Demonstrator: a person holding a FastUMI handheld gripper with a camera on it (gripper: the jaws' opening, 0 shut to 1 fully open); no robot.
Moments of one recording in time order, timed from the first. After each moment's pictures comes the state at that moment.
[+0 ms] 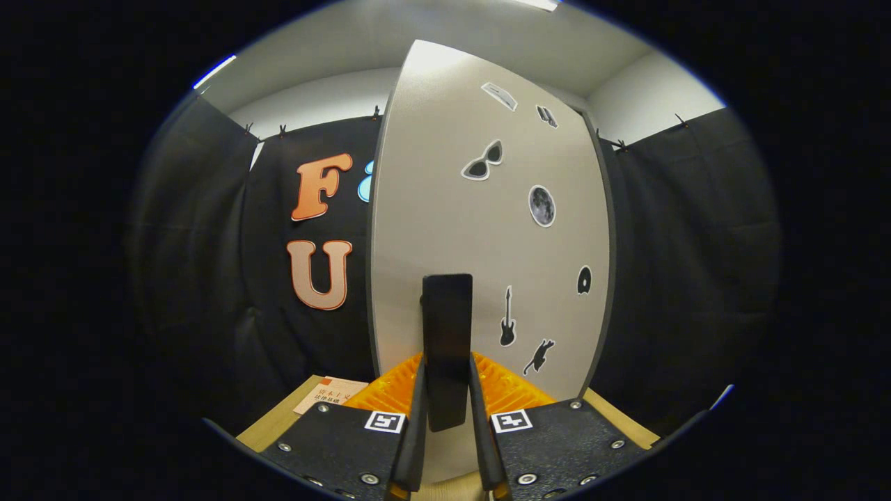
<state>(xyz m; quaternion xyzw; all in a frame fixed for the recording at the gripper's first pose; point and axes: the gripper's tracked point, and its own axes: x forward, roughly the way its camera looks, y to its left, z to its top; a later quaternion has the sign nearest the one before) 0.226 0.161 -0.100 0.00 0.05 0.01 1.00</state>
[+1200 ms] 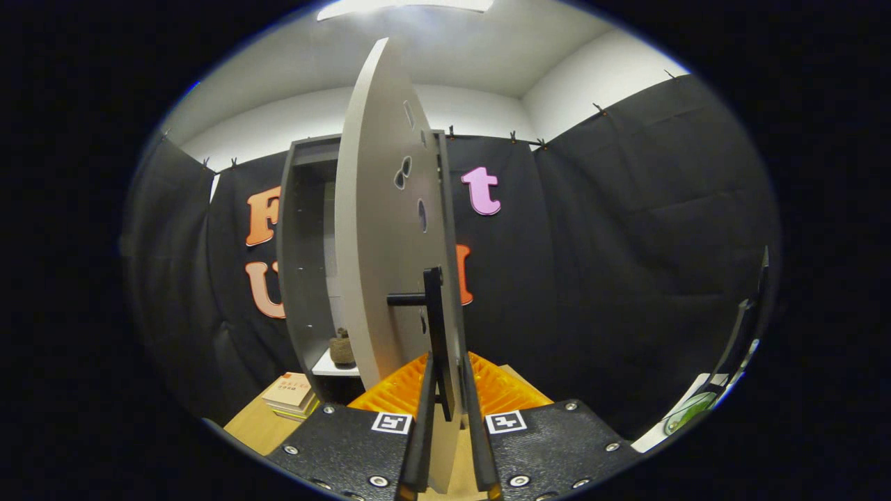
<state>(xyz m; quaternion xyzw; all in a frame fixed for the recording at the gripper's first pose) 0.150 -0.023 -0.102 0.04 0.04 -0.08 1.00</state>
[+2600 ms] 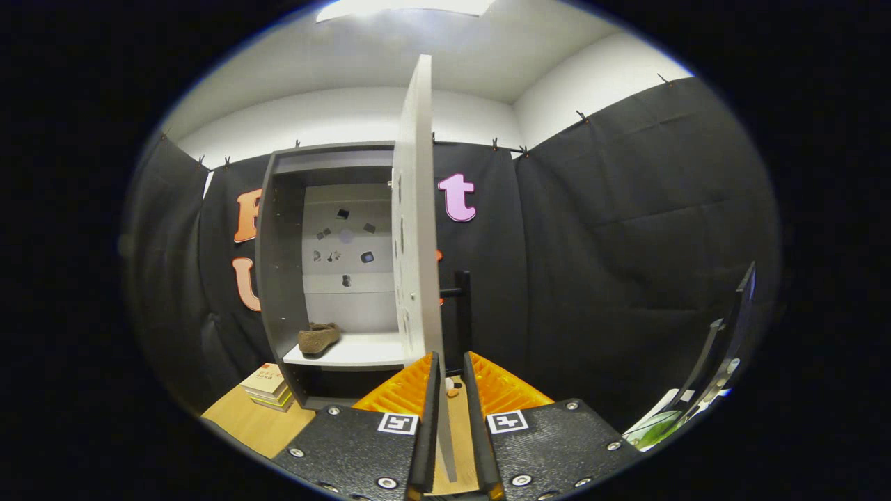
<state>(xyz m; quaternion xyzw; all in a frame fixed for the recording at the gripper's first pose) 0.104 -0.073 -0.091 0.02 0.03 -0.08 1.00</state>
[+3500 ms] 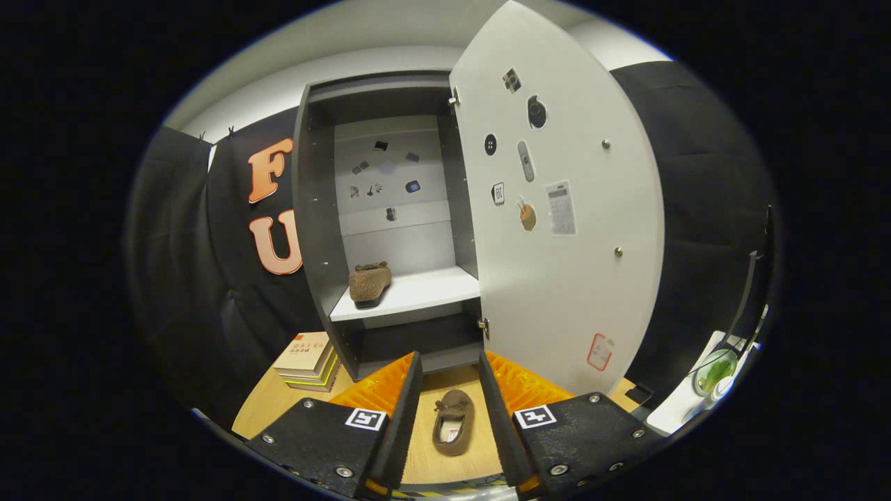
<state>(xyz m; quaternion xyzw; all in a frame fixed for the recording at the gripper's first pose) 0.147 0.088 -0.225 0.07 0.16 -0.06 0.98</state>
